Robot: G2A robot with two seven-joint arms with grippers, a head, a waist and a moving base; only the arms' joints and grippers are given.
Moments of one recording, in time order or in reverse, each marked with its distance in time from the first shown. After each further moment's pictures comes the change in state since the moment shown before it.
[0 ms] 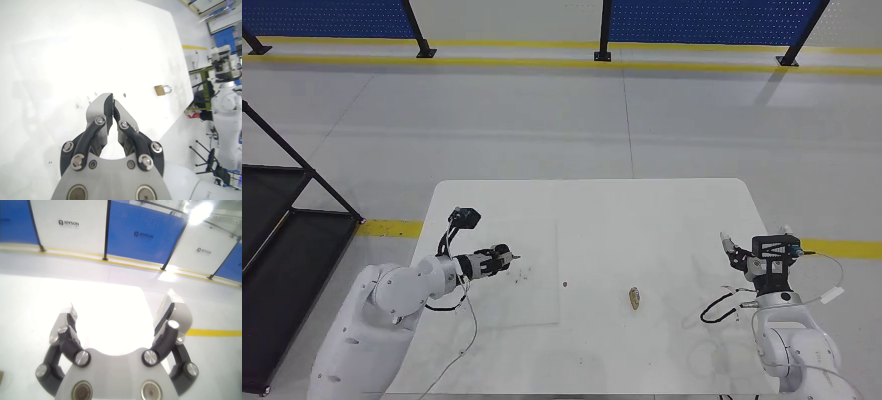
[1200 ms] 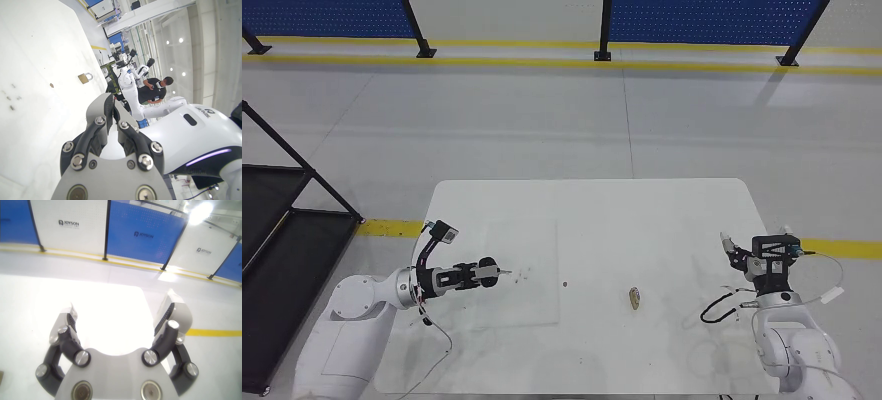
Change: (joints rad) left arm -0.041 0.033 -0.060 0.388 -0.885 -0.381 -0.373; right arm 0.000 0.000 0.000 0.000 0.000 0.000 0.000
